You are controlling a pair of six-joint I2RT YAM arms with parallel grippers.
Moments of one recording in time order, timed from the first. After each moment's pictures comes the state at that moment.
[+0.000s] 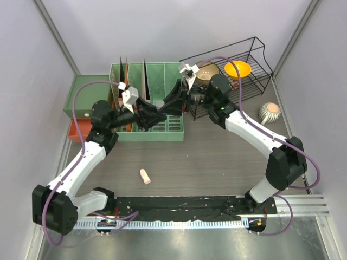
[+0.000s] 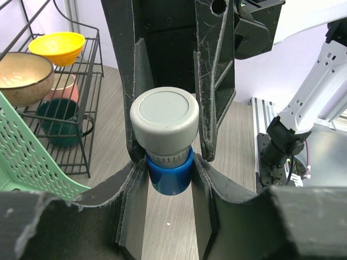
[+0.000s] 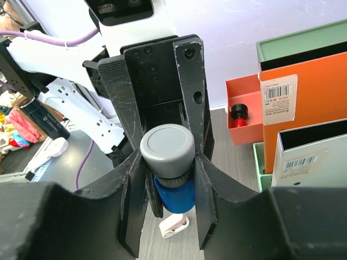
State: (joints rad) left arm -0.34 1.12 0.85 0.46 0.97 -0.30; right arm 0.59 1.58 1.30 0.53 -1.06 0.51
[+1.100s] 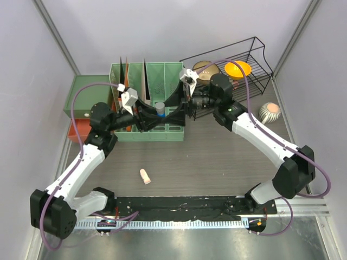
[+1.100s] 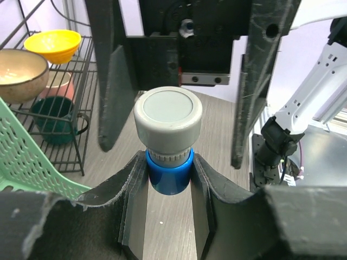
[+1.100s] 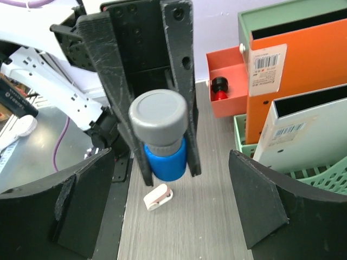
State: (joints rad) left arm -0.35 1.08 0.83 0.44 0.95 -0.32; right arm 0.60 1.48 1.31 0.17 -0.99 0.20
